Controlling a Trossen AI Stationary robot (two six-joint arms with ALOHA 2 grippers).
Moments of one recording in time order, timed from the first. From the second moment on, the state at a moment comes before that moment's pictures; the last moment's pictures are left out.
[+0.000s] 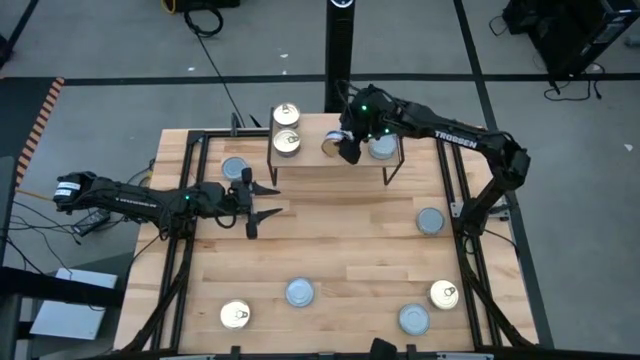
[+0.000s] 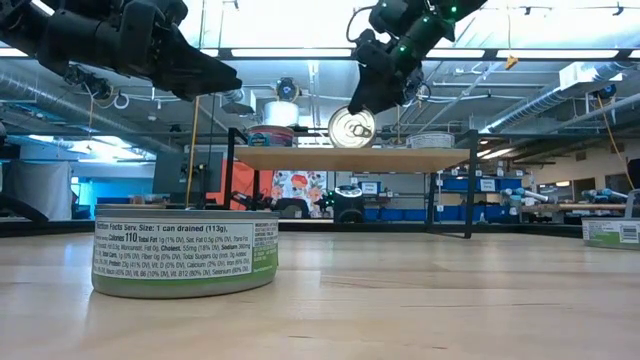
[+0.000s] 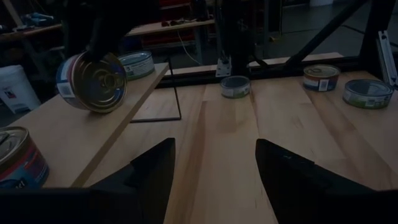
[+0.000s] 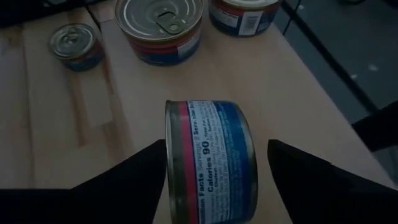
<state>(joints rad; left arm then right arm) -0.02 0.87 0.34 0.39 -0.19 0.12 -0.52 1.65 1.49 -0.61 -0.12 -0.07</state>
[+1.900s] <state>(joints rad) -0.02 0.92 0.35 0.24 -0.15 -0.06 -0.12 1.65 1.38 -0.46 0.10 0.03</state>
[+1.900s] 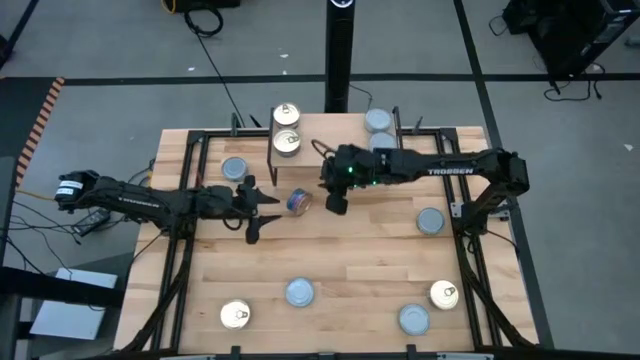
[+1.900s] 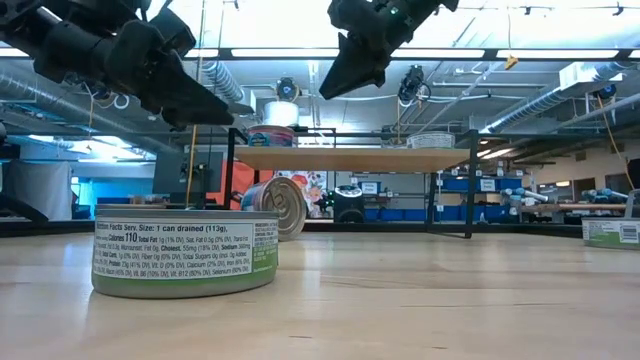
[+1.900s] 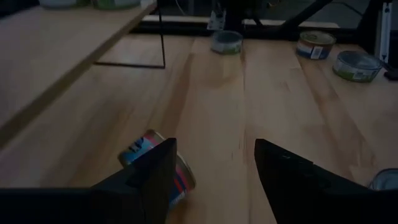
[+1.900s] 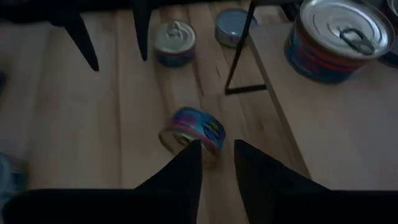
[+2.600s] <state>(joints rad) -0.02 1.01 0.36 0.25 -0.22 -0.12 -0.04 1.65 1.19 -0.24 0.20 0.06</state>
